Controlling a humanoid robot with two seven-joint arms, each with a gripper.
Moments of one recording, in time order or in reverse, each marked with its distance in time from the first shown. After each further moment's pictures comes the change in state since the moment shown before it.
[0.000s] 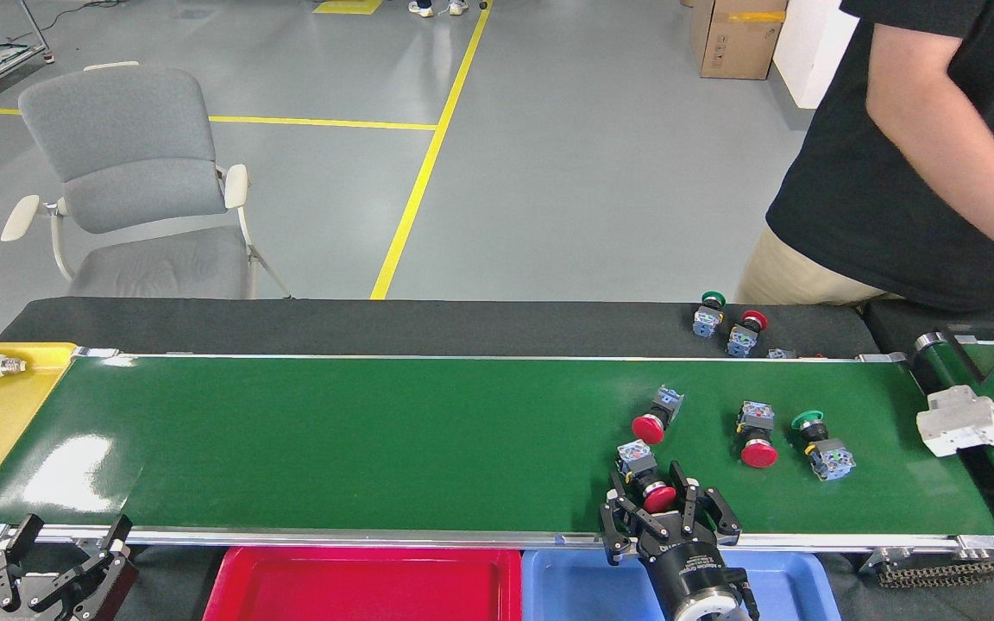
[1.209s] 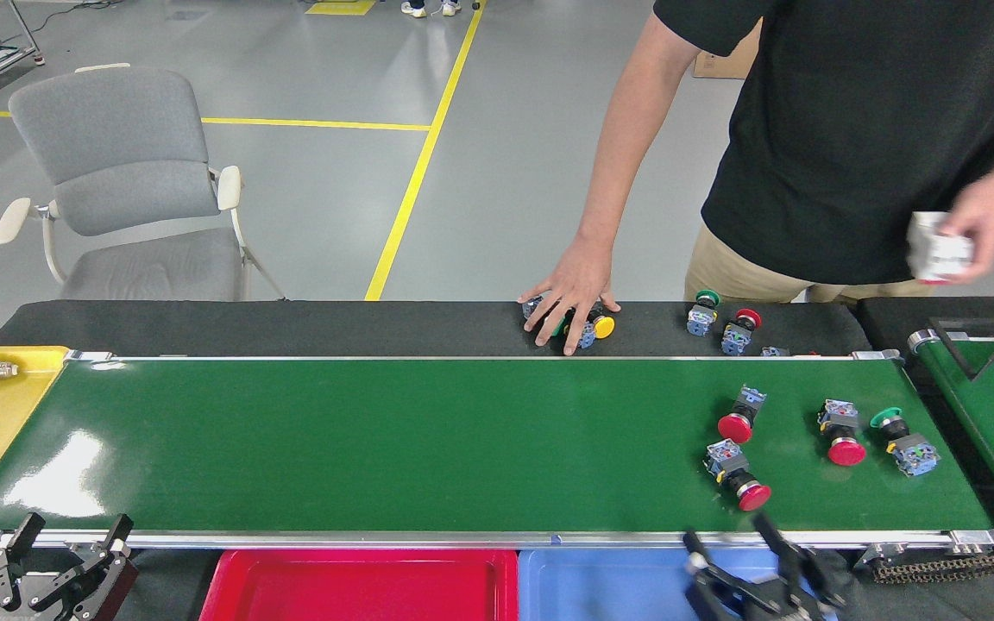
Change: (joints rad) left arm 0.002 0.000 0.002 0.001 0.000 -0.006 0.000; right arm 0.358 0.029 -0.553 -0.206 -0.230 -0.478 -0.100
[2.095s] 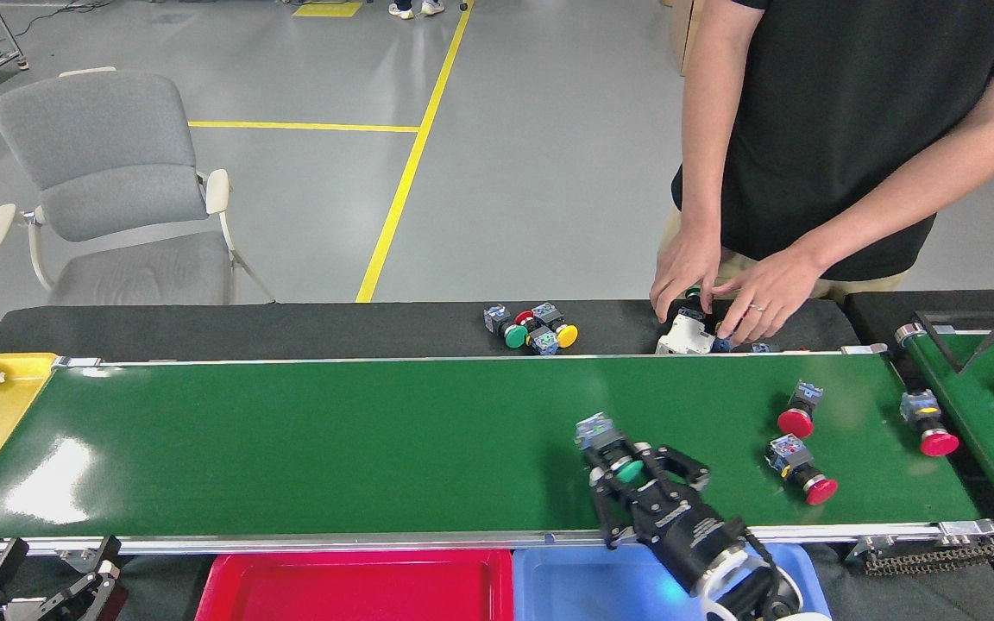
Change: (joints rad) left arm 0.033 -0.015 0.034 -0.017 0.000 0.017 0.008; right arm -0.489 -0.085 0.702 0.265 0.132 -0.189 0.030
